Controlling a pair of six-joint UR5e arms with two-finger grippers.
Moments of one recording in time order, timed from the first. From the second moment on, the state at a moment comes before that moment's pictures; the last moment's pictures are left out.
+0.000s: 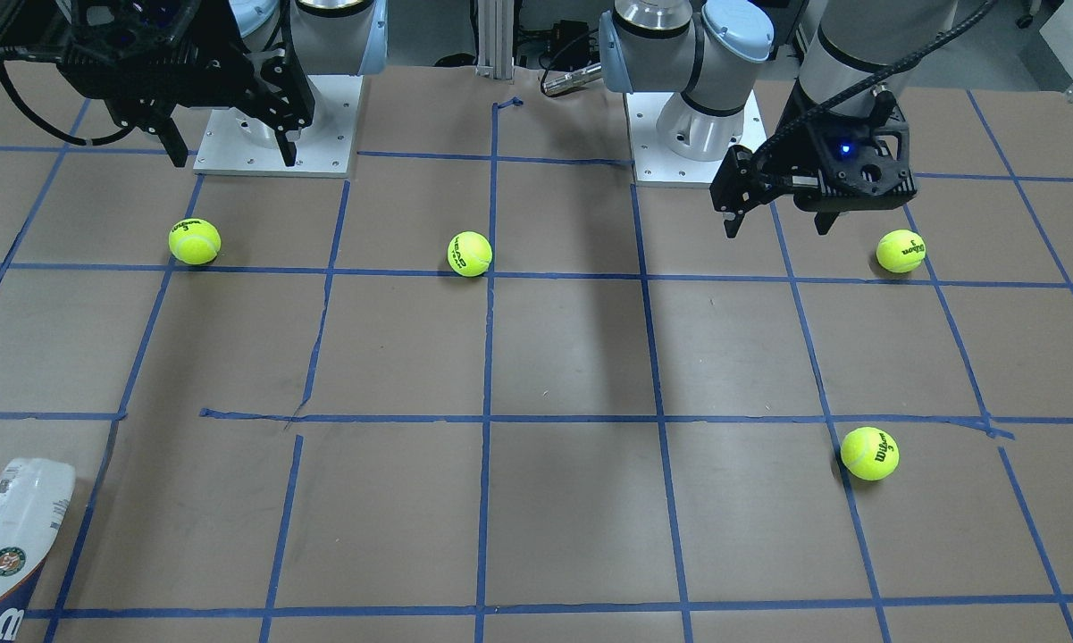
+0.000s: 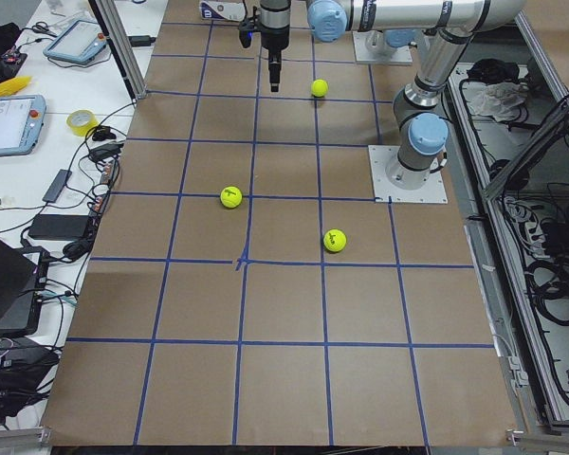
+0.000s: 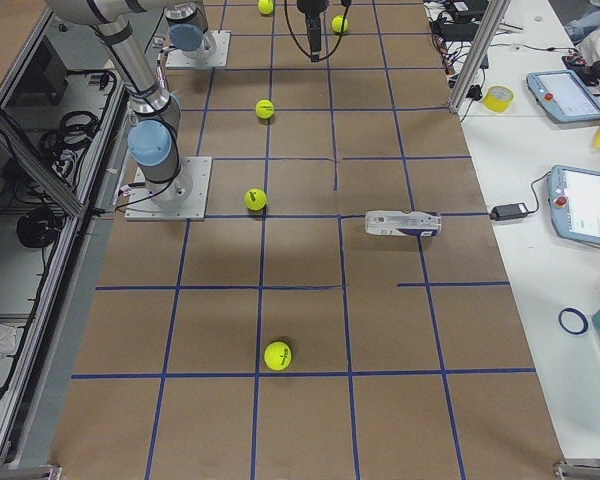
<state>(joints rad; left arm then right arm) -1.51 -1.50 -1.67 -1.53 1.63 0.04 1.63 -1.65 1.51 -1.50 -1.59 0.00</state>
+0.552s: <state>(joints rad) -1.51 -1.51 -1.67 -1.53 1.63 0.04 1.63 -1.65 1.51 -1.50 -1.59 0.01</state>
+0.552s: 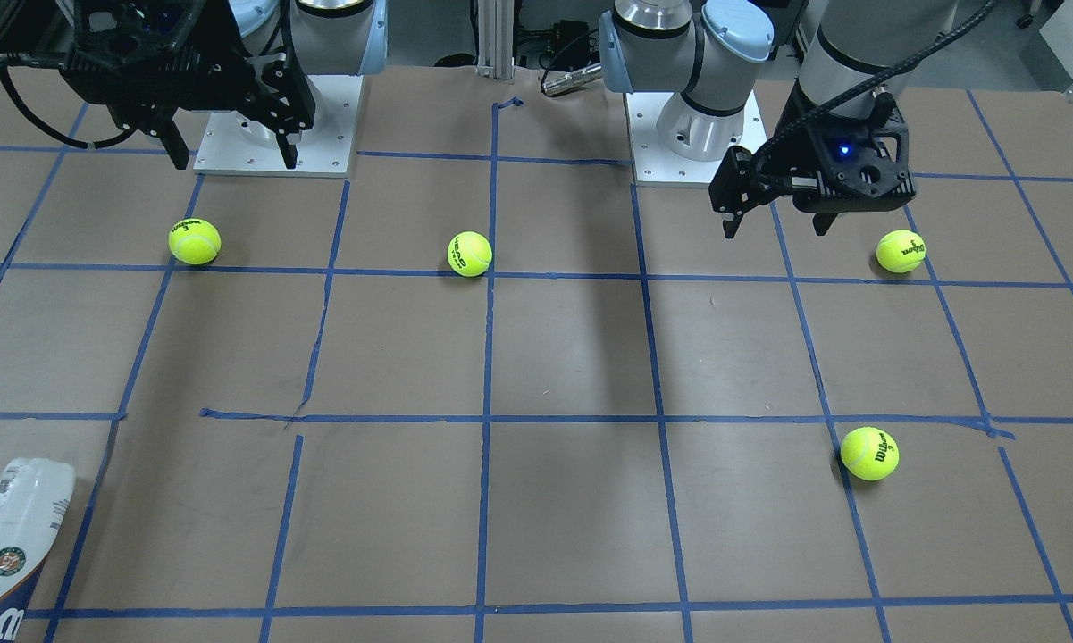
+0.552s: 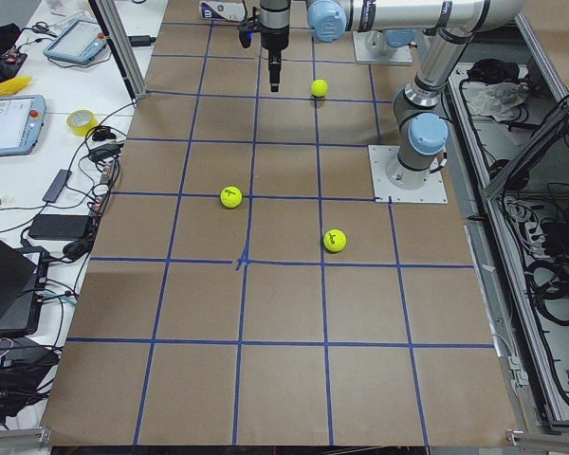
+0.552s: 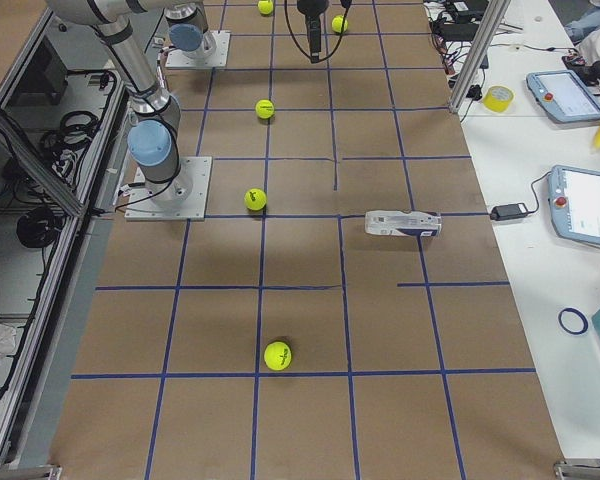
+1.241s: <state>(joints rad) -1.51 -1.51 -1.67 -1.53 1.63 0.04 1.59 -1.58 1.50 -1.58 -1.58 0.01</state>
